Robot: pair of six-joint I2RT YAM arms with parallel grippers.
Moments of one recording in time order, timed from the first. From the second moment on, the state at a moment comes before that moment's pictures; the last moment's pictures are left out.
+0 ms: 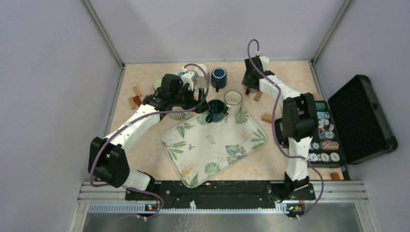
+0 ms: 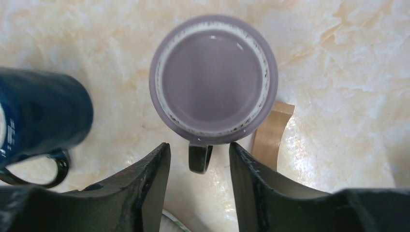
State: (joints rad) left arm -0.43 1.44 1.14 -0.31 0.43 -0.22; right arm 0.33 2.06 1.62 -0.38 0.36 0.52
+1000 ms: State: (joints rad) left arm -0.42 1.44 1.14 -0.31 0.45 -0.22; right arm 0.33 2.20 1.78 -0.47 0.40 0.62
